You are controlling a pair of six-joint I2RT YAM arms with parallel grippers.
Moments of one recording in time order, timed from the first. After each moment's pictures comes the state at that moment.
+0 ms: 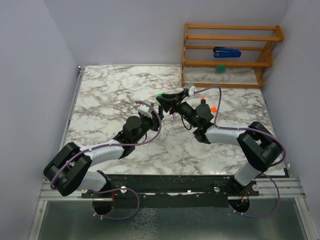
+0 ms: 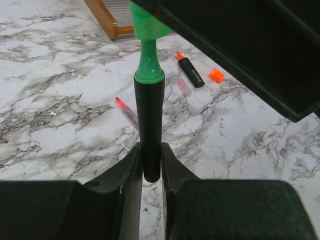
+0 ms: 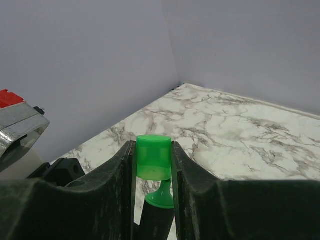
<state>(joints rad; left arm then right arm) -0.72 1.33 0.48 0.76 -0.08 -0.30 0.73 1.64 0.77 1.18 -0.14 0.26</state>
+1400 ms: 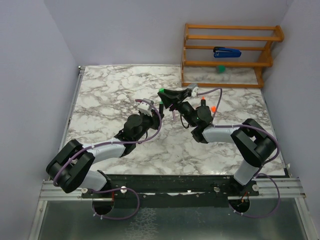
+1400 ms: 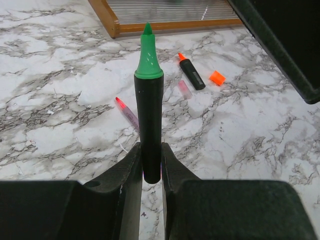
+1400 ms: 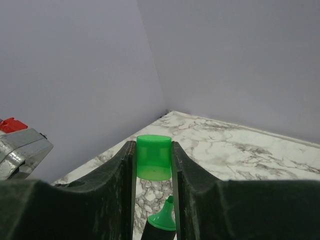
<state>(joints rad) -0.71 1.37 0.50 0.77 -0.06 -0.34 0.73 1.71 0.77 1.37 -0.05 0.25</state>
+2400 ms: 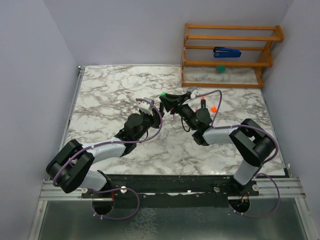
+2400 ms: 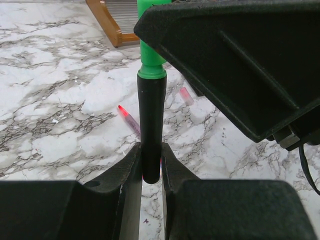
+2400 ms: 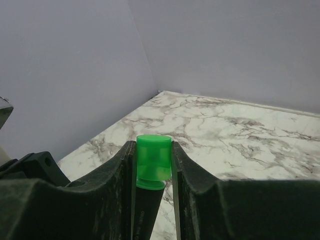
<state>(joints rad) -0.71 1.37 0.52 0.77 -0.09 -0.31 0.73 1.72 0.72 1.34 -0.01 0.26</state>
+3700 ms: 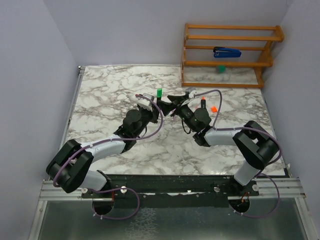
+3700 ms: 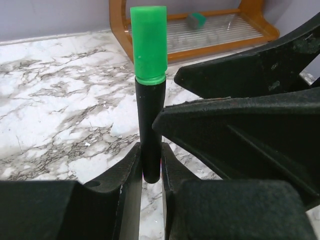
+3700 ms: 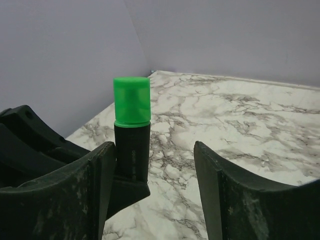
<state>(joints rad) -0.68 1.37 0.58 0.75 -0.11 -0.18 0.73 1.68 0.71 1.22 0.03 0.28</state>
